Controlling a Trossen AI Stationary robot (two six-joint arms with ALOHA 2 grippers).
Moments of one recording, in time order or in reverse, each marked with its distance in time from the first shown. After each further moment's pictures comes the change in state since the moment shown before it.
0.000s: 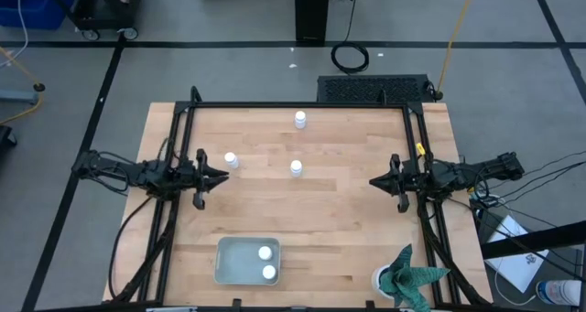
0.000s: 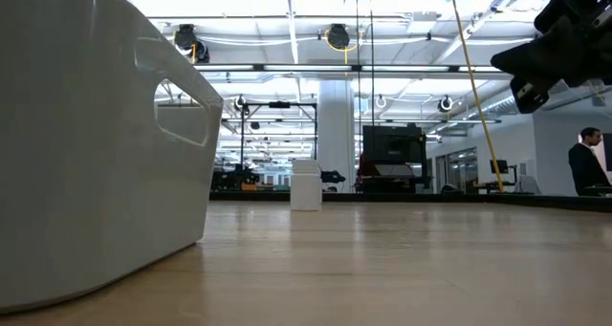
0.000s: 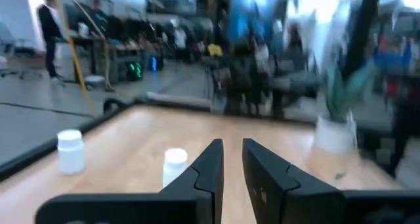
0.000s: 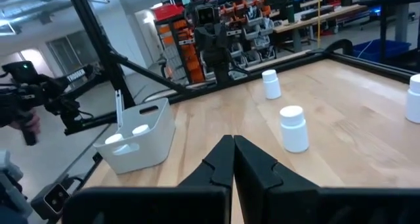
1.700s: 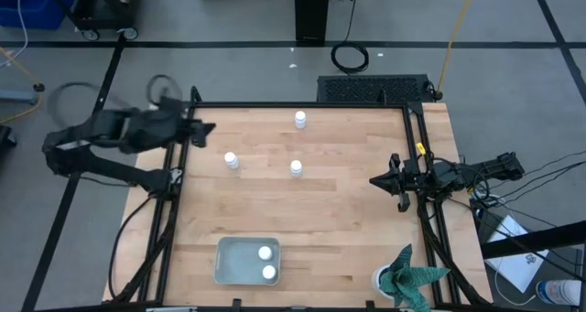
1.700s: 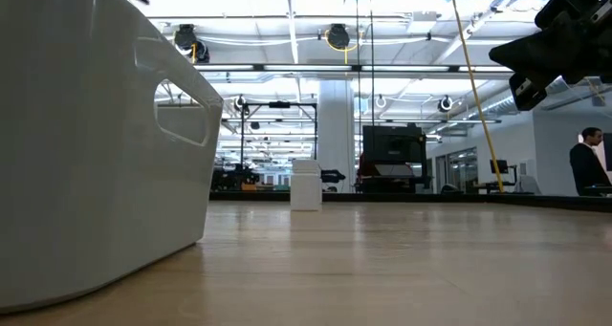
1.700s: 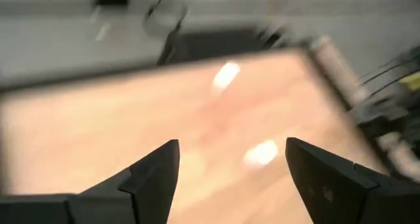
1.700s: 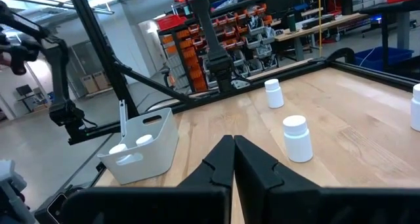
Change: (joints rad) left arm 0.286 0.871 1.357 -1.359 -0.186 -0.936; right arm 0.000 0.000 -0.002 0.054 0.001 0.000
